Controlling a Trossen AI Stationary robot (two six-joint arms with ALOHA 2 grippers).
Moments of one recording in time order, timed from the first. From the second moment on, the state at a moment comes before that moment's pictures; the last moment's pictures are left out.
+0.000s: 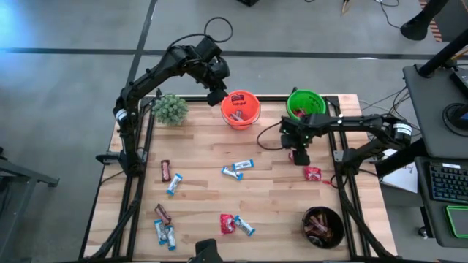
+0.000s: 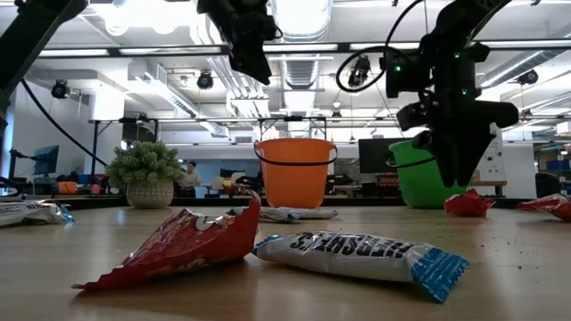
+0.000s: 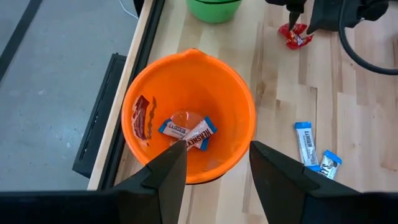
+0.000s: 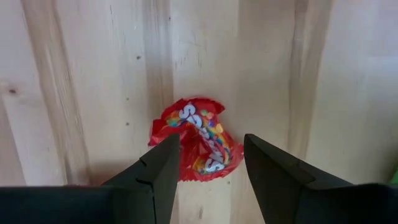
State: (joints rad) left arm 0.63 1.92 2.16 -1.24 0.30 0.35; right arm -0.37 1.42 0.83 -0.88 -0.12 -0.37
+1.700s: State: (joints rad) left arm 0.63 1.92 2.16 -1.30 0.30 0.33; right arm -0.39 1.40 0.90 -1.00 -0.10 -0.17
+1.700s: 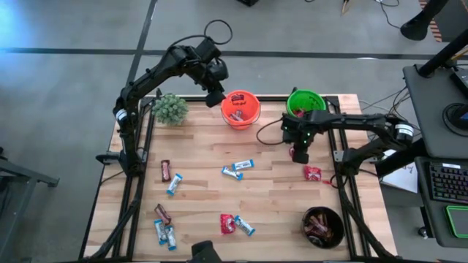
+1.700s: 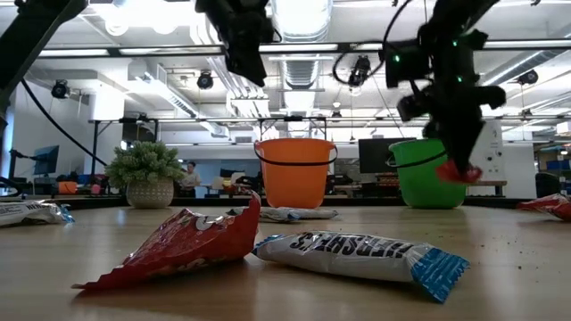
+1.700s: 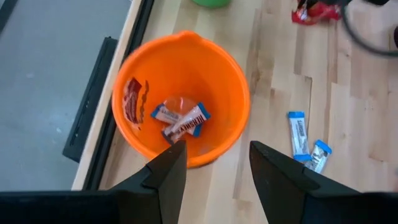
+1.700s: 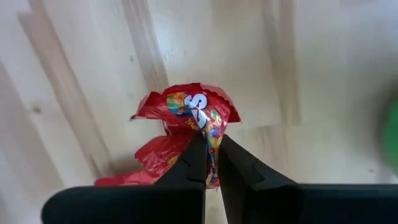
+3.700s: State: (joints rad) left arm 0.59 1.92 2.16 -1.43 0.30 0.30; right arm -0.82 1.45 1.53 -1.27 0.31 -0.22
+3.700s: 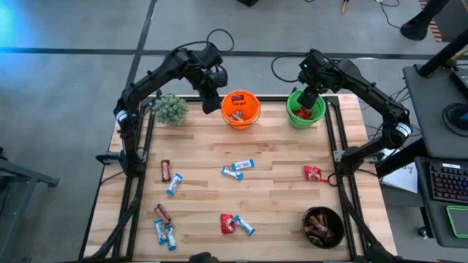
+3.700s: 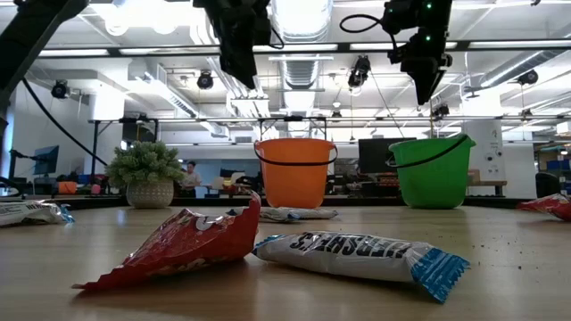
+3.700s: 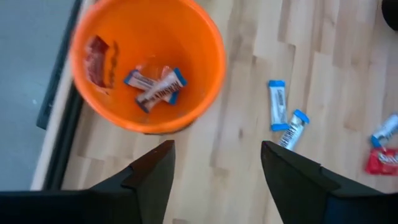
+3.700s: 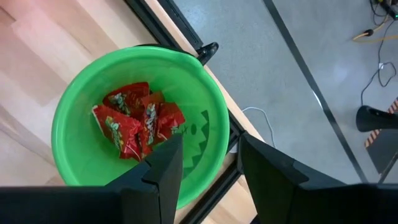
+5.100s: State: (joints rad) left arm 0.09 2.03 1.82 -1.23 0.20 0.07; right arm -0.82 1.23 1.53 -1.35 0.23 -0.16
